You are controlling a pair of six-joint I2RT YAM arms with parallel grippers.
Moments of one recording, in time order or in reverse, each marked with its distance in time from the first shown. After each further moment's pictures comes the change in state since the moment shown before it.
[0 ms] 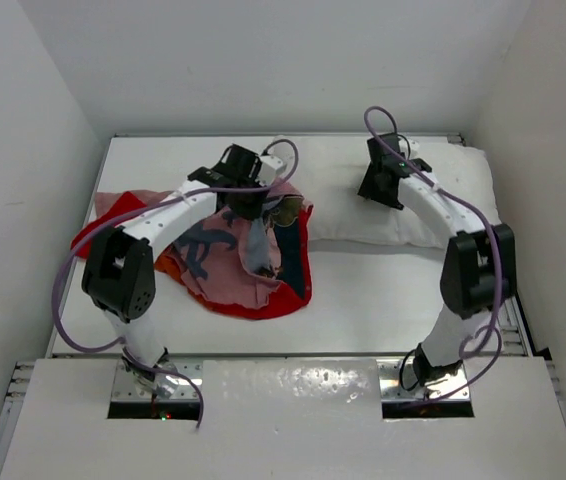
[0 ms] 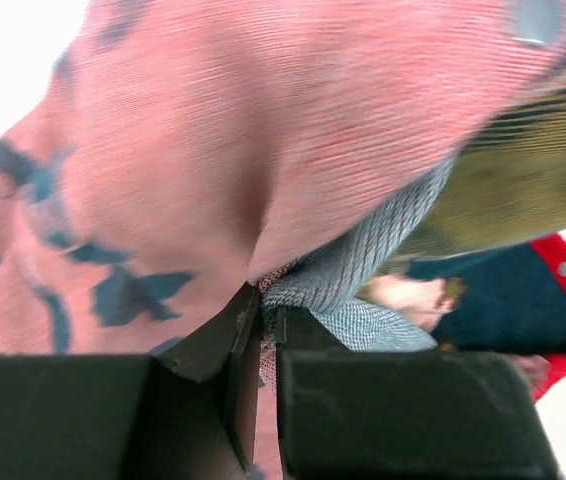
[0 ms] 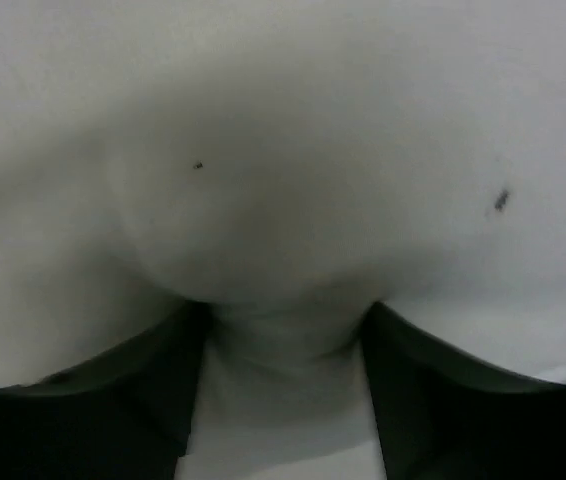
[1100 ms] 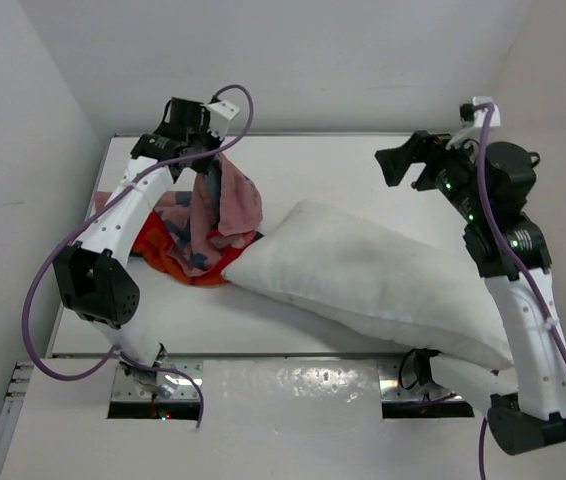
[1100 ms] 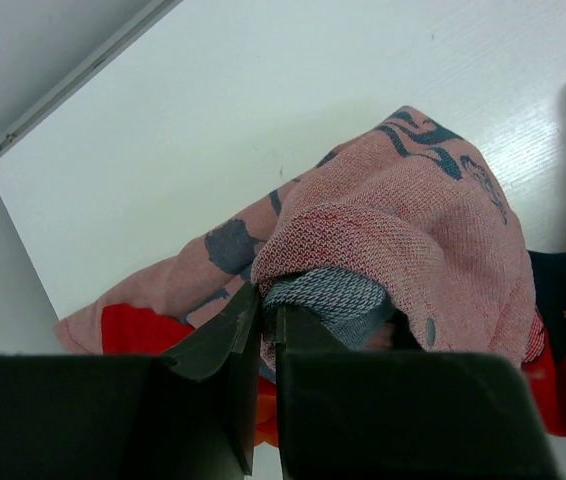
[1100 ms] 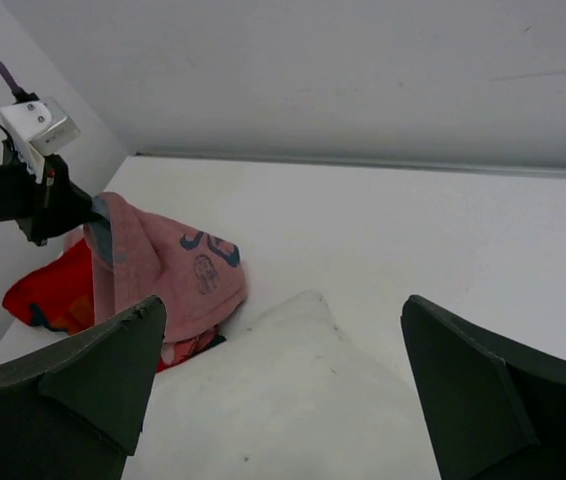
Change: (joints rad) left arm 0.222 -0.096 0.260 -0.123 -0.151 0.193; right arm -0.055 -0.726 -0.048 0.191 -0.571 -0.309
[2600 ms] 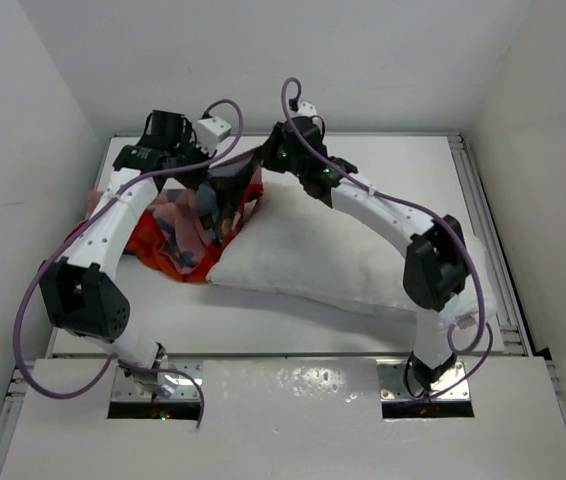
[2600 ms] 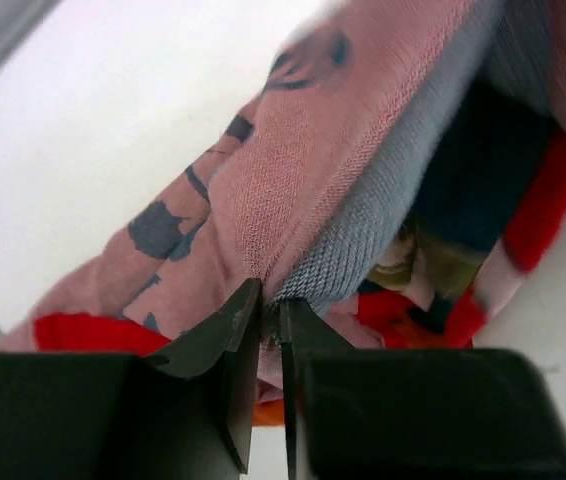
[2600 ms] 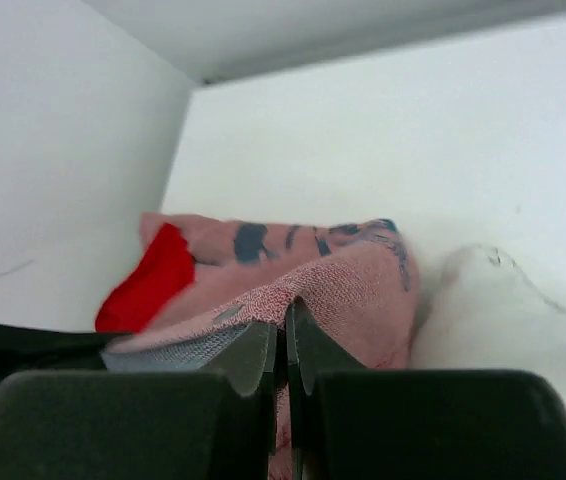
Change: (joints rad) left arm 0.097 -0.087 -0.132 -0.042 0.187 0.049; right arm 0.447 0.987 0.366 0.335 0.291 0.451
